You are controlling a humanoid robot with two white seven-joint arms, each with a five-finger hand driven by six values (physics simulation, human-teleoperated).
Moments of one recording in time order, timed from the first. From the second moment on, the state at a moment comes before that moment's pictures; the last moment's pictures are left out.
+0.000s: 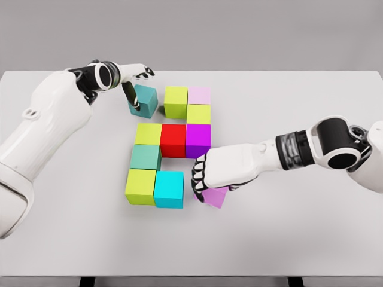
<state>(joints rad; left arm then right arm) -1.03 0.25 -0.83 -0.89 -0.42 0.35 -0.61 -0.87 -0.75 1.05 -1.76 0.27 -0.61 0.61</state>
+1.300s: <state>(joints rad) -0.91 0.63 -0.85 -0.90 -0.16 -0.48 -0.61 -0.82 -1.05 1.00 -1.76 0.25 -0.61 0.61</state>
